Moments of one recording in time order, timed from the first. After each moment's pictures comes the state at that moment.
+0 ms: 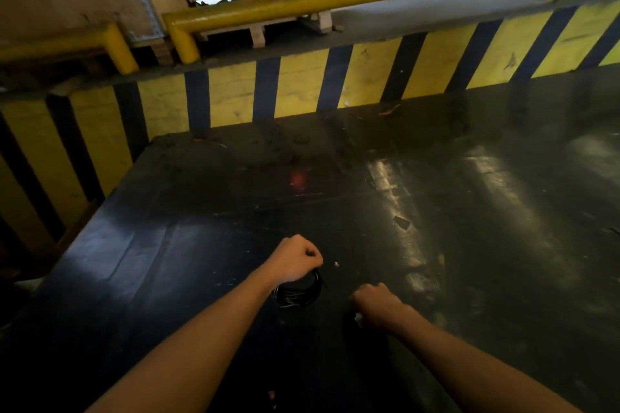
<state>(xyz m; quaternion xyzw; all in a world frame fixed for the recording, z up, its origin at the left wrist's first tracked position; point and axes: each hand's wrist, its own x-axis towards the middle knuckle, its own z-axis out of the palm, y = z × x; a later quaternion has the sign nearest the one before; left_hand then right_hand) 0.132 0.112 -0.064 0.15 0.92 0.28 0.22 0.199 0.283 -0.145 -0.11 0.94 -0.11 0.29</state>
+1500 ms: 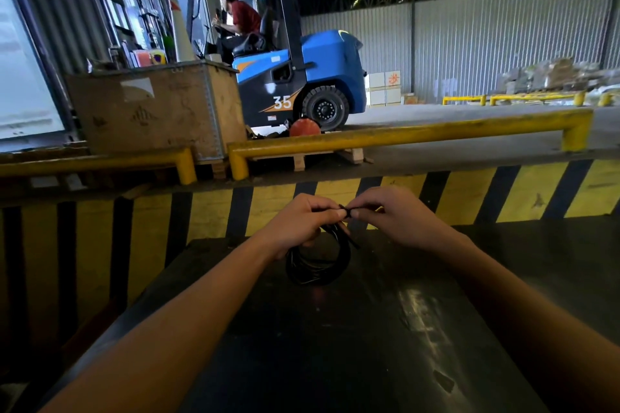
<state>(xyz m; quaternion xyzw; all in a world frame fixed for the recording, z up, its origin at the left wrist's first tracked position) 0.081 0.114 0.196 0.30 0.80 0.52 0.04 0.103 0.303 0.194 -0.26 0.90 -0.25 -0.25</state>
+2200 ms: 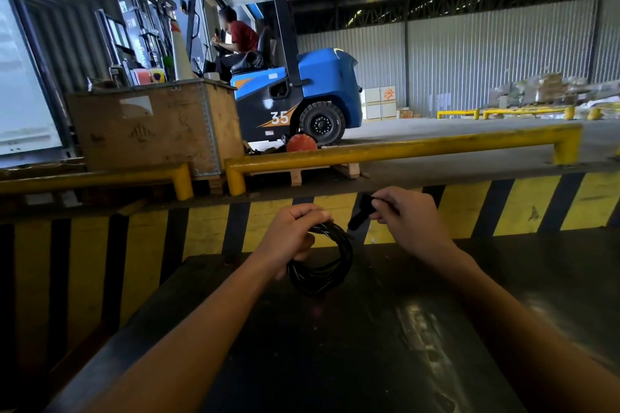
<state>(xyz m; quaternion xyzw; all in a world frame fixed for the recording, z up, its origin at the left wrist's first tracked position) 0.086 0.114 0.196 0.27 0.72 0.64 -0.01 0.102 0.319 0.193 -0.13 0.86 -0.34 -0.36</state>
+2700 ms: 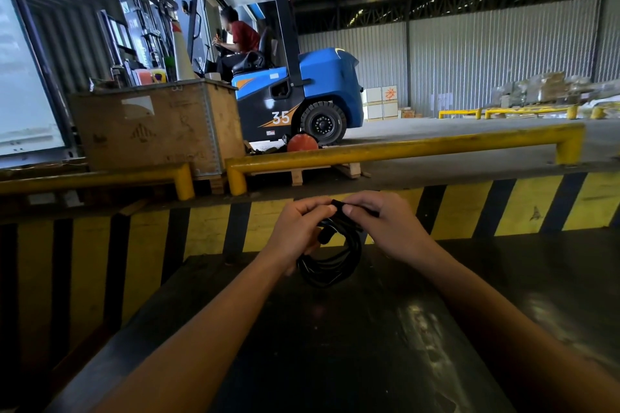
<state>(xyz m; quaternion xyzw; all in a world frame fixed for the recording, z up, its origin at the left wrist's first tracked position) 0.086 0.128 0.198 0.25 0.72 0.64 -0.06 0.113 0.293 0.202 -0.23 0.84 -0.41 -0.28</state>
